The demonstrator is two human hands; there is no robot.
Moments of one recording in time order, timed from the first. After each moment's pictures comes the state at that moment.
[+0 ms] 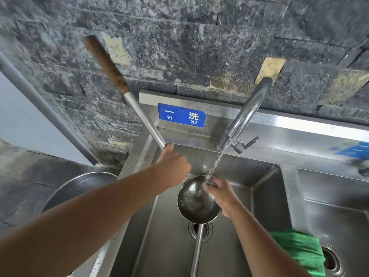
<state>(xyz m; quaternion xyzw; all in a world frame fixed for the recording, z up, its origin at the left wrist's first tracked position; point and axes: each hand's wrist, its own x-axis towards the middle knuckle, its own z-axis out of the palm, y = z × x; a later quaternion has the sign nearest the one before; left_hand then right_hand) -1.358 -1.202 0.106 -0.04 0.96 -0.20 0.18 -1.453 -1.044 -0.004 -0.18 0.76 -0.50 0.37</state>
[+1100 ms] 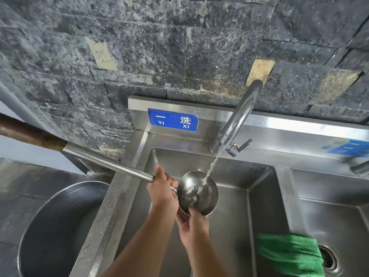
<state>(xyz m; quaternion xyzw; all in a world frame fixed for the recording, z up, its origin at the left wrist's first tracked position) -1.362 -1.166 0.042 0.49 -0.19 -0.75 0.40 -1.363 -1.066 -0.020 0.32 0.44 -0.75 0.38</state>
